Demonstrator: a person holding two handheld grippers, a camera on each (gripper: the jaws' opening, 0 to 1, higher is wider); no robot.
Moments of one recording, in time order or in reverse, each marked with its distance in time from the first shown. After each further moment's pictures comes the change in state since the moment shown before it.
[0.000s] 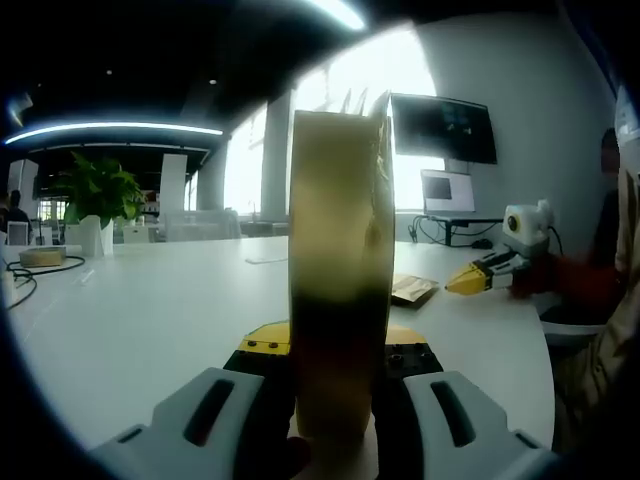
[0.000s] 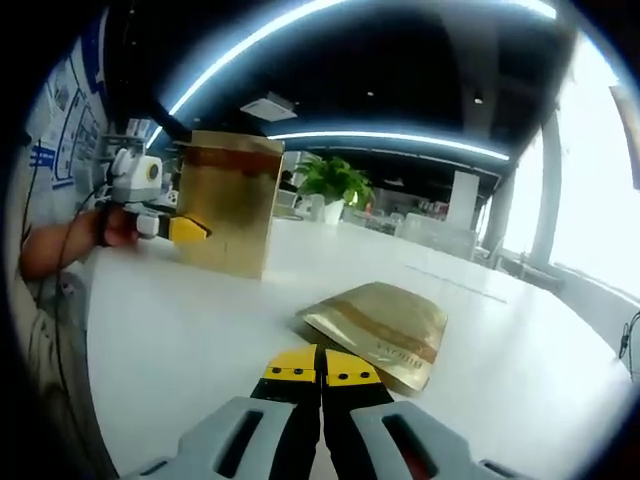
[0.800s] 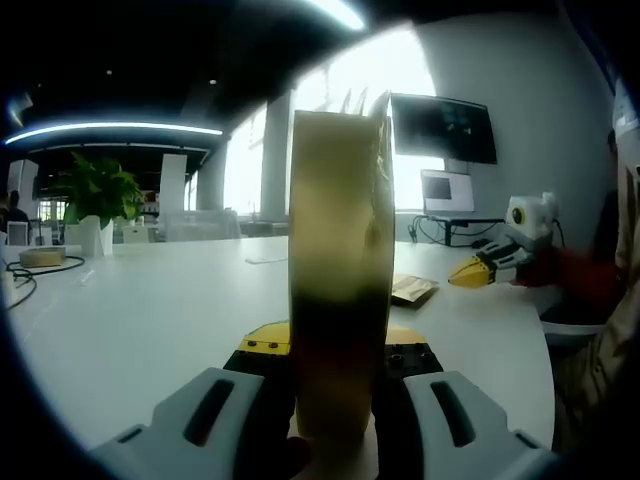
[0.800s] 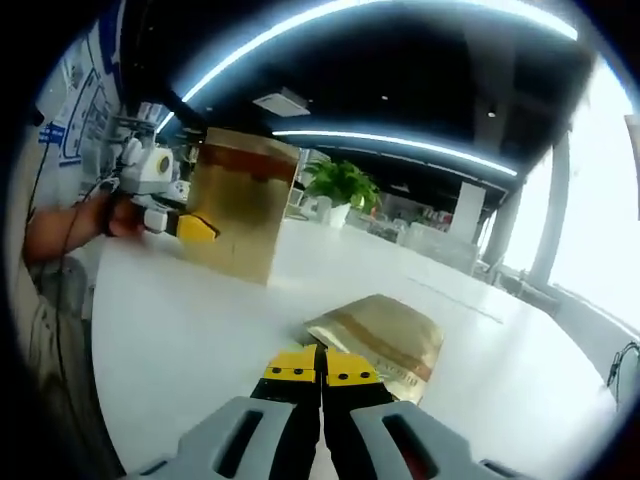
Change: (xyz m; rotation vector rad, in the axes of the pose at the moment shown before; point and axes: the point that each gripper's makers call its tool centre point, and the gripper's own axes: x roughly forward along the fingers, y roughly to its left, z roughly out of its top) left arm 0.000 0.001 -0.001 0.000 0.000 -0.001; right arm -0.005 0.005 0.020 -0.095 -0.008 0.001
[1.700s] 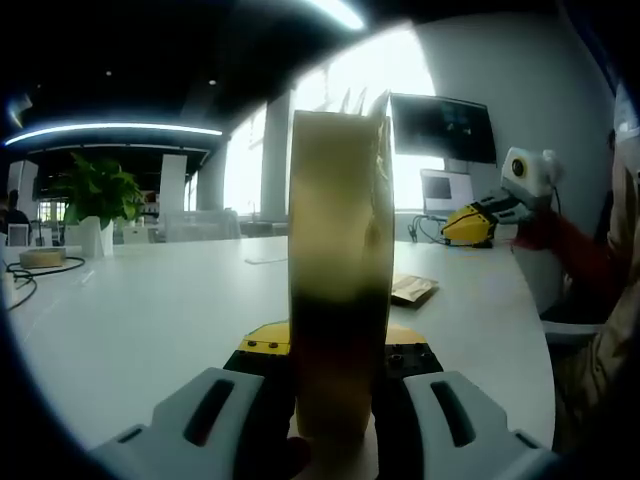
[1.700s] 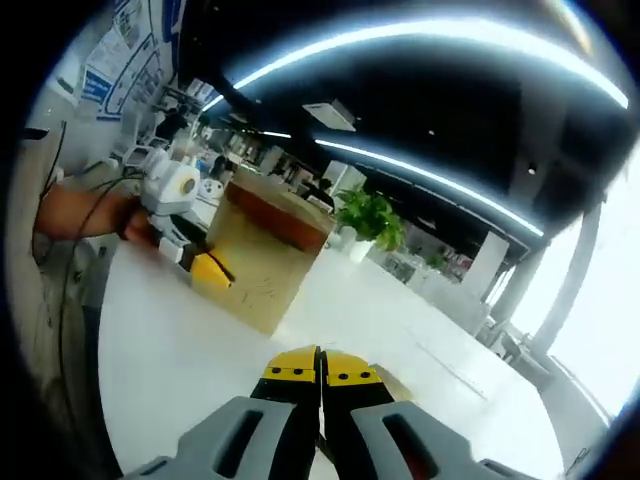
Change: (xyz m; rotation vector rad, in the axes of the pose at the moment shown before) left arm 0.000 -0.001 0.001 0.004 0.000 0.001; right arm 0.012 0.016 0.074 -0.234 -0.072 0.091
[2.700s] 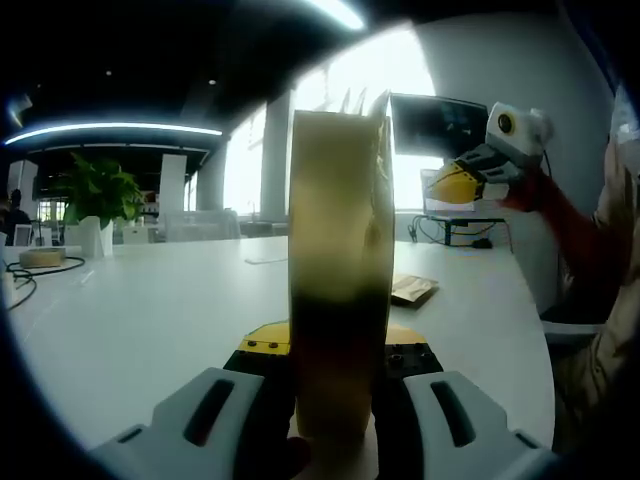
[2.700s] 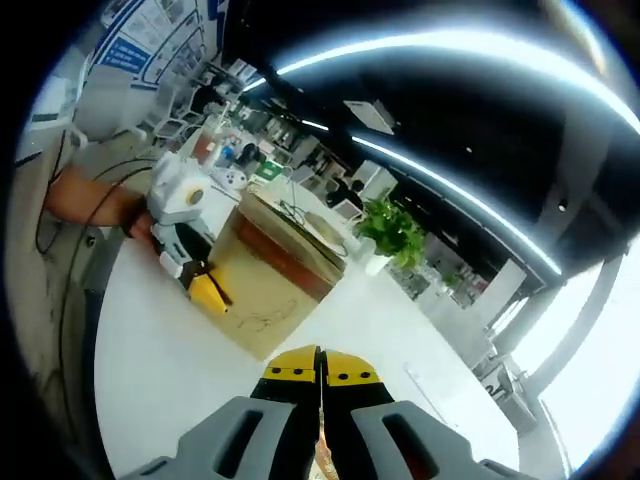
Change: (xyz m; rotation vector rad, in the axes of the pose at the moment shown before) left arm 0.000 0.000 0.000 -0.001 0.000 -0.001; right arm 0.023 -0.008 0.047 -0.166 0.040 0.092
